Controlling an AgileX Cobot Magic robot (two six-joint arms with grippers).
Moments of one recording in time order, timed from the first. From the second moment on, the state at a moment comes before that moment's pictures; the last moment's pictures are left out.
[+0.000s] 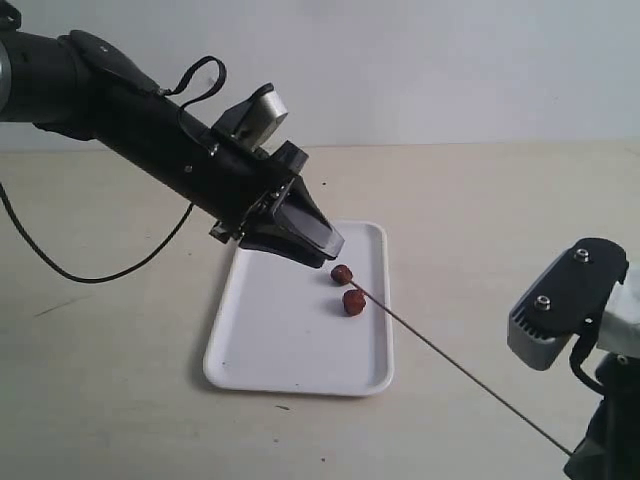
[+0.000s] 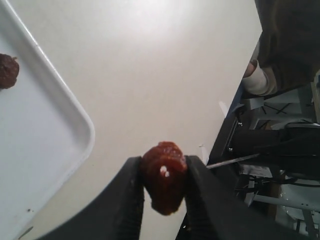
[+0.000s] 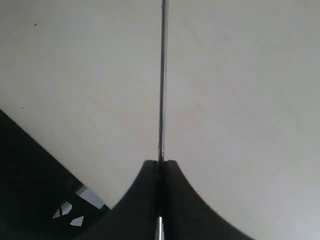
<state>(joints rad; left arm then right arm) -0.41 2.02 -1.44 -1.07 1.22 0.67 0.53 1.05 -0.63 0.07 1.02 -0.11</state>
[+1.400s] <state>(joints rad) -0.41 1.98 -1.44 -1.07 1.22 0.65 0.53 0.93 -0.53 -0.03 0.88 -0.16</state>
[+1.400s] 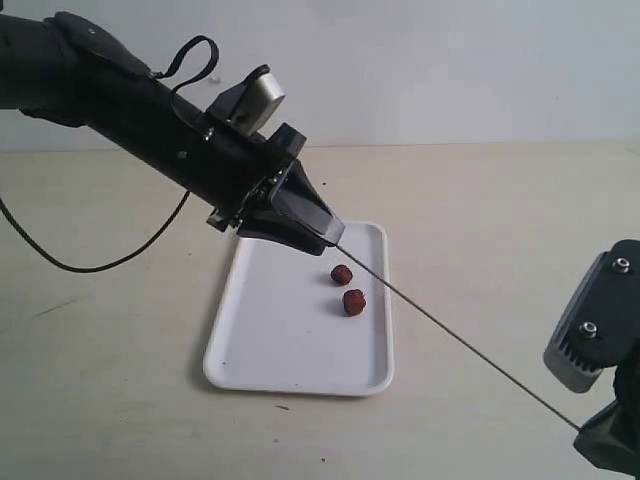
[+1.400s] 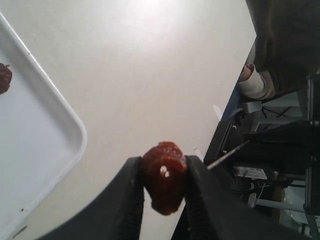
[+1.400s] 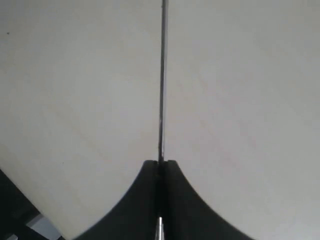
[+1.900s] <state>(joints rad) -0.41 1.98 -1.44 -1.10 1.22 0.65 0.53 0.92 -0.53 -0.03 0.88 -0.15</state>
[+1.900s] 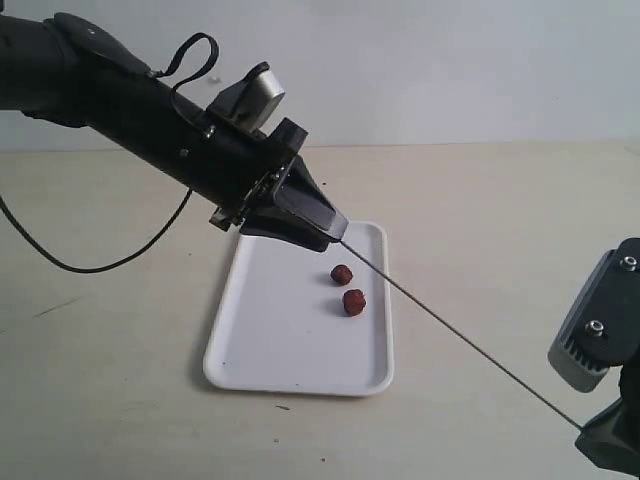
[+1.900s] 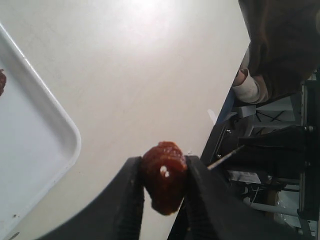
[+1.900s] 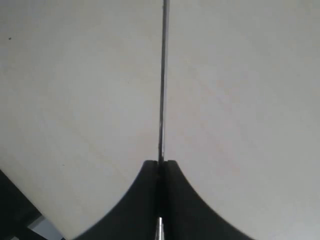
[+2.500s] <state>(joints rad) -0.41 1.99 -1.44 -1.59 1.22 0.79 0.53 0.92 -0.53 -0.03 0.88 -0.15</state>
